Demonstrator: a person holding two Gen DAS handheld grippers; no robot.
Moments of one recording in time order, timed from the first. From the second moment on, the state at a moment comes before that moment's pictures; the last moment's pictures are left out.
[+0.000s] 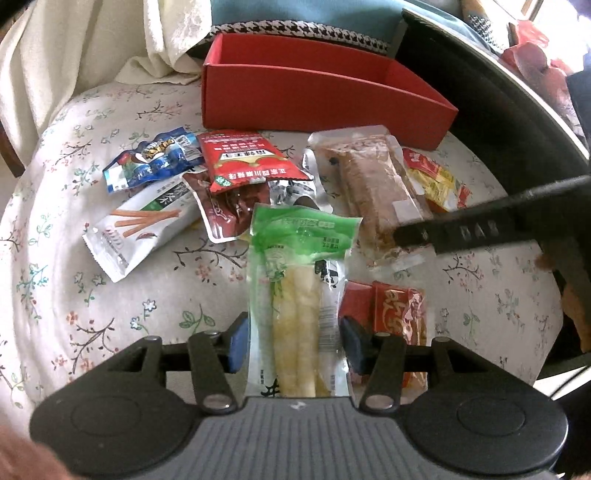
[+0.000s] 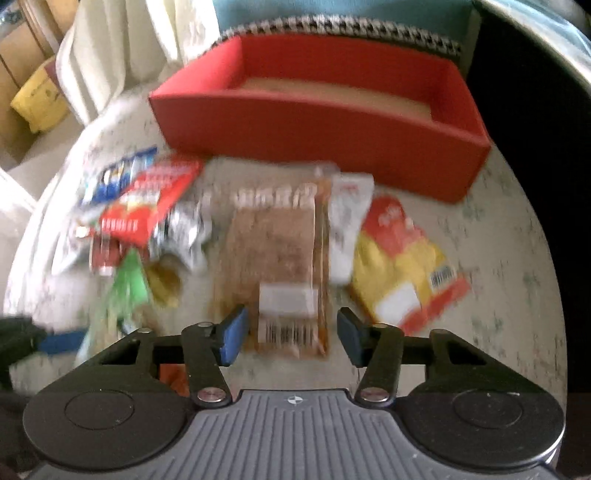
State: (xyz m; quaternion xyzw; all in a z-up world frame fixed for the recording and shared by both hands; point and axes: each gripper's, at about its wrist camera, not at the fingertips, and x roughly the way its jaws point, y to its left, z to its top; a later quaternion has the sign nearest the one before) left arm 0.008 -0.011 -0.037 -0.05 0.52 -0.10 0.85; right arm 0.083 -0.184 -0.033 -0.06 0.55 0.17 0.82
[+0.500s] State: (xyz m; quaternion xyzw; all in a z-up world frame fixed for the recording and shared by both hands) left arm 0.011 -0.023 -0.040 -0.02 0.51 -0.11 0.85; right arm 0.101 -0.156 -0.039 -0.12 0.49 0.15 0.85
